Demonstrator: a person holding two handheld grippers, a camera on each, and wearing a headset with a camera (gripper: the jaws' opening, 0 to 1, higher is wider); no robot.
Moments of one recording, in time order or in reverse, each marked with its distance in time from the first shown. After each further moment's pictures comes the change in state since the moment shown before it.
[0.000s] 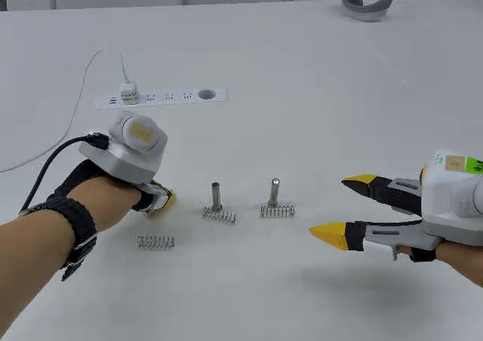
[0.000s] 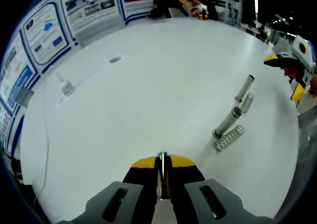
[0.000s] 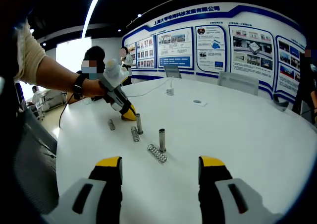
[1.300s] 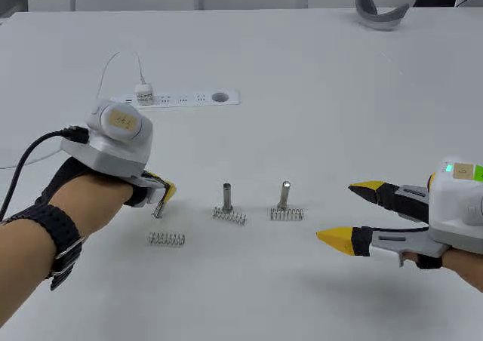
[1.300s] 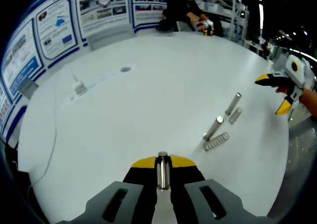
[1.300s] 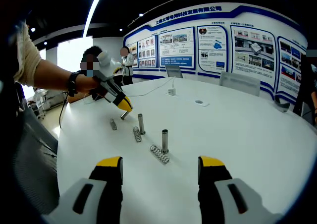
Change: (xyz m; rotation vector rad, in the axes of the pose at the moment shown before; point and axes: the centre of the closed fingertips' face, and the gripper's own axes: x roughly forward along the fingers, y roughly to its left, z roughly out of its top) left arm -0.041 0.002 0.005 -0.075 -0.106 -0.011; right arm 0.003 0.005 0.001 -0.009 0.006 0.009
